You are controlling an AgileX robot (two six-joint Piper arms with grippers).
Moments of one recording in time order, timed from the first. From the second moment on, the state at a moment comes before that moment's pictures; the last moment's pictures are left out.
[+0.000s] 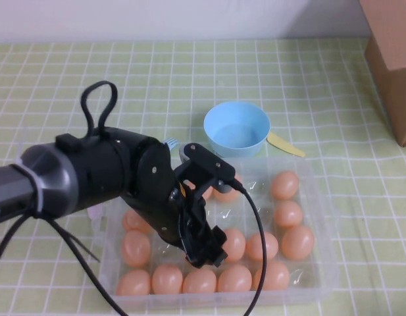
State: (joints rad) right arm -0.09 -0.01 0.03 0.06 0.40 0.08; left arm -0.71 1.71 -1.10 -0.20 0.71 0.27
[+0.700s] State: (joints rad) right arm -0.09 -0.01 0.03 0.06 0.40 0.08; left arm -0.71 1.66 -1.15 -0.19 0.68 0.26
